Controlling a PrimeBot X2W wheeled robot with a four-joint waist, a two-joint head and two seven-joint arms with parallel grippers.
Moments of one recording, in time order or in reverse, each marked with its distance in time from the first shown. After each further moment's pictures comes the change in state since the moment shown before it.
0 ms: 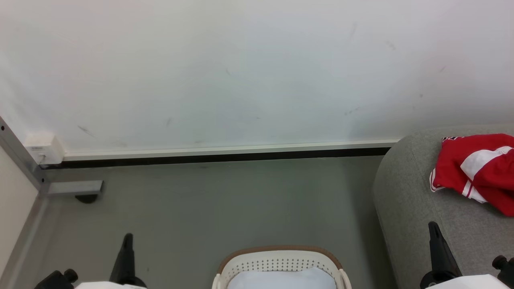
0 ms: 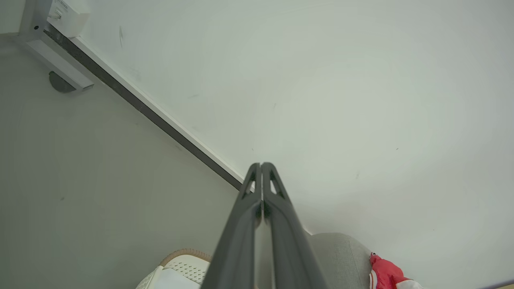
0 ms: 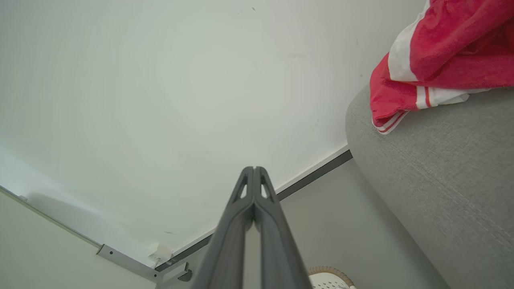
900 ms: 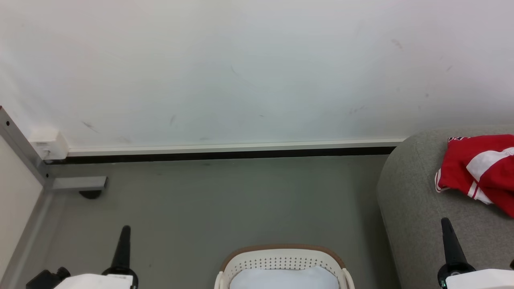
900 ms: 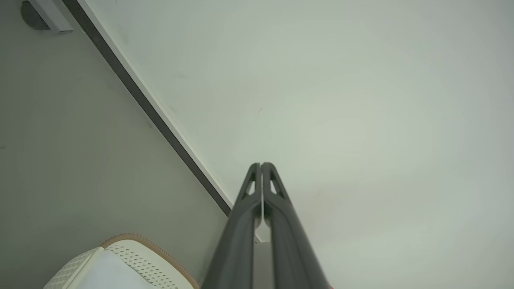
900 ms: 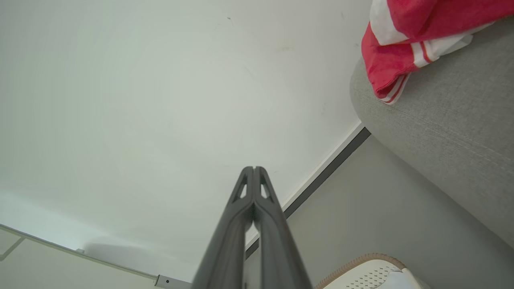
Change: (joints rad) left arm -0.024 0.000 0.021 -0.027 -0.300 0.015 0.084; right arm -0.018 -0.035 -0.009 -0.009 0.341 0.000 0.045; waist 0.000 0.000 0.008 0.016
